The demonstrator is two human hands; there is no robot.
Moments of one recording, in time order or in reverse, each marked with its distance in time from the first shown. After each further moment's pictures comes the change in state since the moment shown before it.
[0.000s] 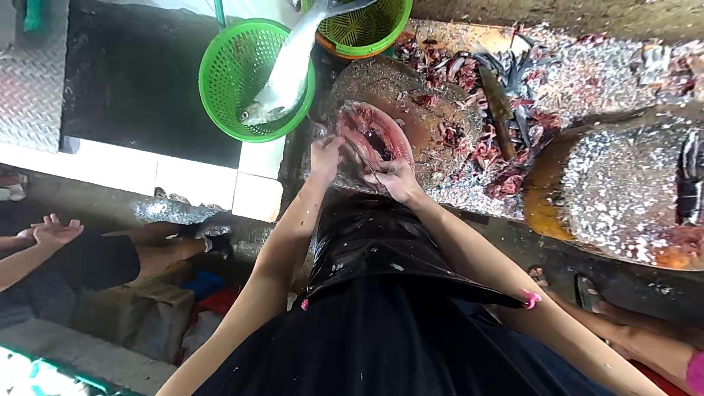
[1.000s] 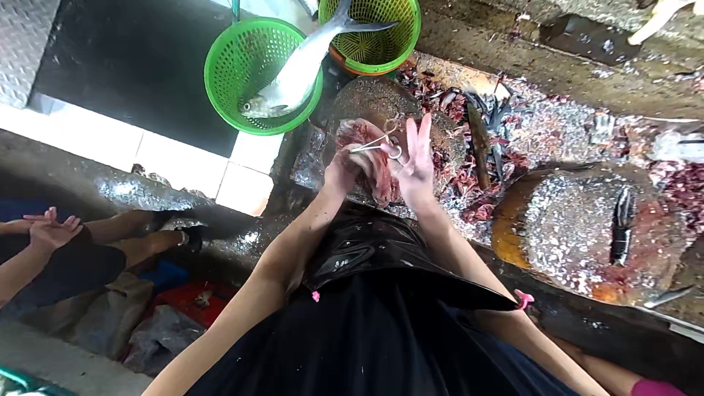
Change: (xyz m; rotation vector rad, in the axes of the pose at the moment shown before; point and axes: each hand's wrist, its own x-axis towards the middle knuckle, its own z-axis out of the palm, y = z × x) left_hand -0.019 -0.033 0.048 -0.720 0.106 -0.267; right_hand -0.010 -0.048 -0.037 0.154 0.070 -0.410
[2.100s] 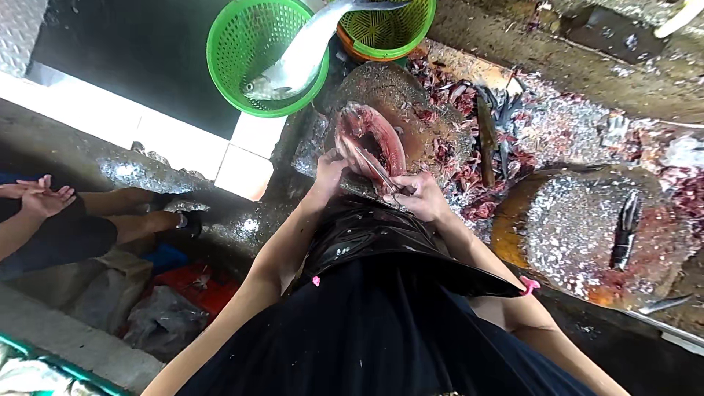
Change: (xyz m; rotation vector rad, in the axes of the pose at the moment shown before) left_hand -0.007 0.003 -0.049 0.494 -0.173 0.243; right_hand -0.043 0.000 -0.039 -0.467 -0.342 0.329
